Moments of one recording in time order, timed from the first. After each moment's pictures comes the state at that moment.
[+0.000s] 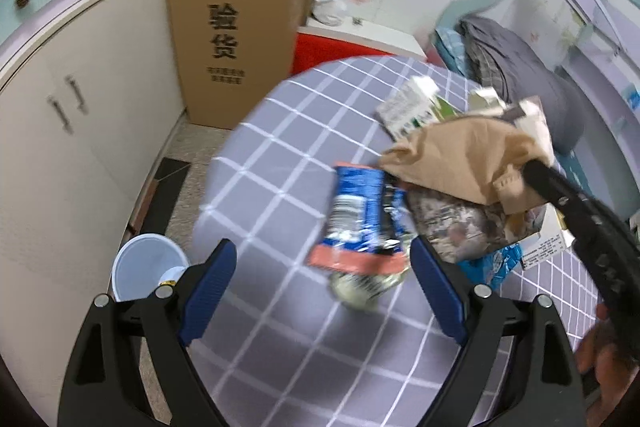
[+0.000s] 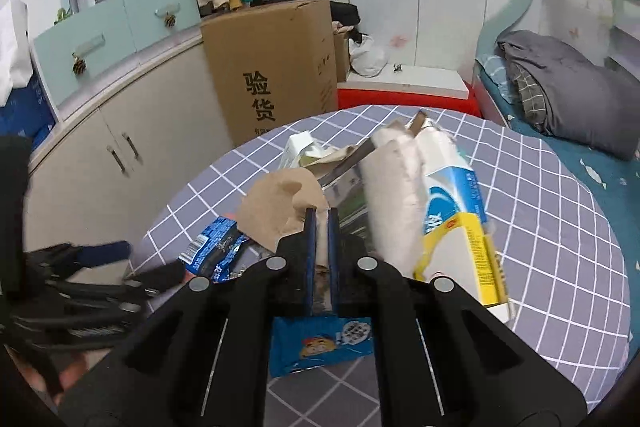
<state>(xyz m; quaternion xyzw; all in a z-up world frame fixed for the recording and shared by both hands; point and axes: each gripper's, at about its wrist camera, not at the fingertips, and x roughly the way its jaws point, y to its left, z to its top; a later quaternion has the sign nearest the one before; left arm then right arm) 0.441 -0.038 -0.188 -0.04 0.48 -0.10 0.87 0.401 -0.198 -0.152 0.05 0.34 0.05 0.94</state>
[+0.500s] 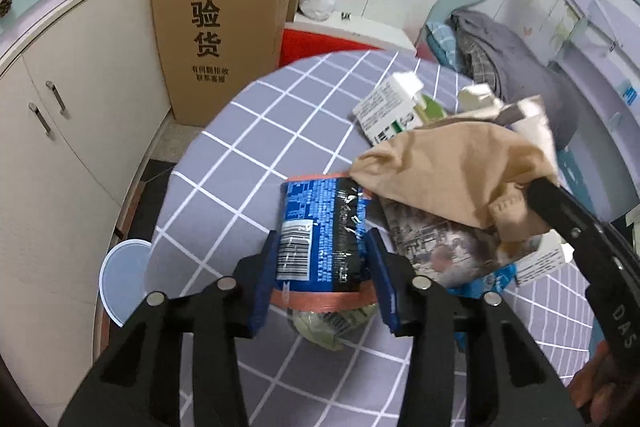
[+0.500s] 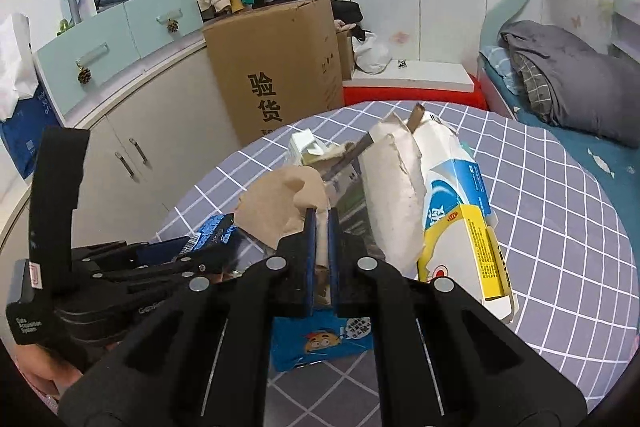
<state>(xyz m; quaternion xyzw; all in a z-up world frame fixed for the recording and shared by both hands) 0.460 -0.050 -0.190 -0.06 0.48 -0.11 0.87 0.400 -0.199 -0.149 0.07 0.34 0.07 0.94</state>
